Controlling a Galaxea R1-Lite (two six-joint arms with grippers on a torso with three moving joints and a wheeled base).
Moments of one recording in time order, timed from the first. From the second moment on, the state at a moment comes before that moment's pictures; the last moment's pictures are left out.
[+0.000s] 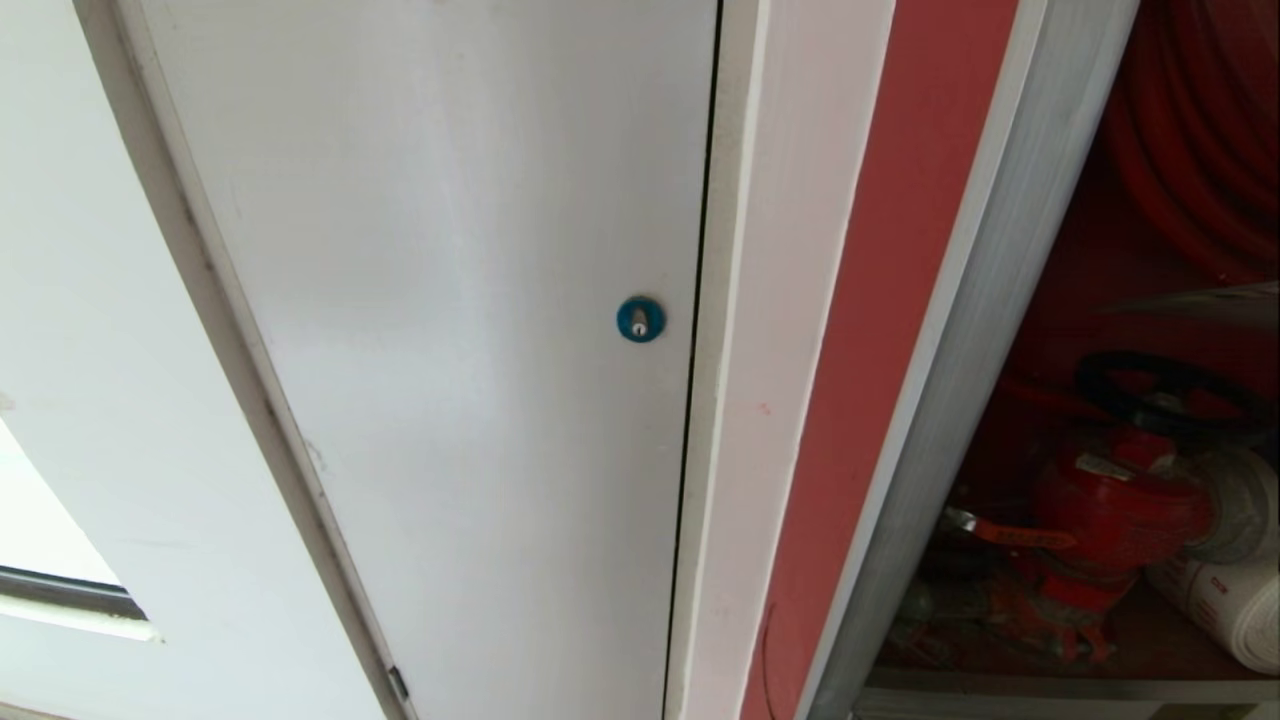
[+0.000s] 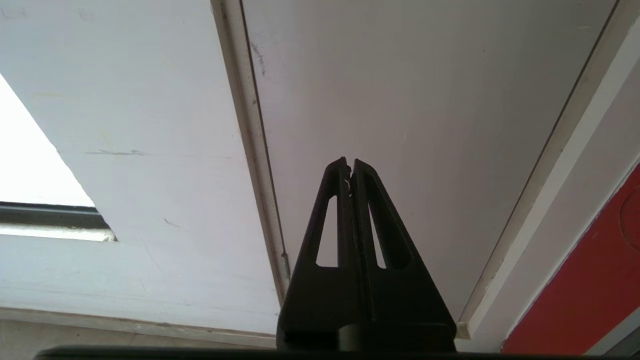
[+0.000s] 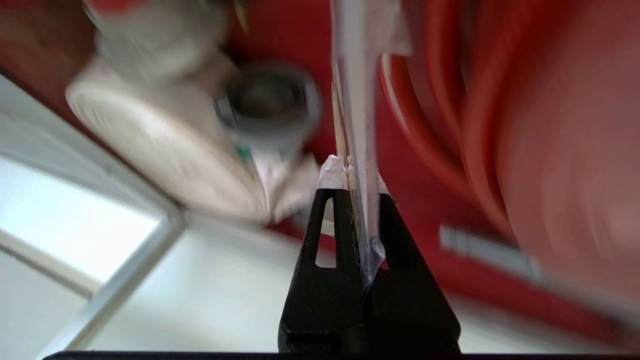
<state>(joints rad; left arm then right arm) 0.00 0.00 0.00 -0.02 -0.01 0.02 -0.38 1.15 -1.39 0.64 -0.10 -1.46</state>
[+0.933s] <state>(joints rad) 0.00 0.00 0.00 -0.02 -0.01 0.02 -0.61 1.36 -1.48 0.63 0.23 -1.76</state>
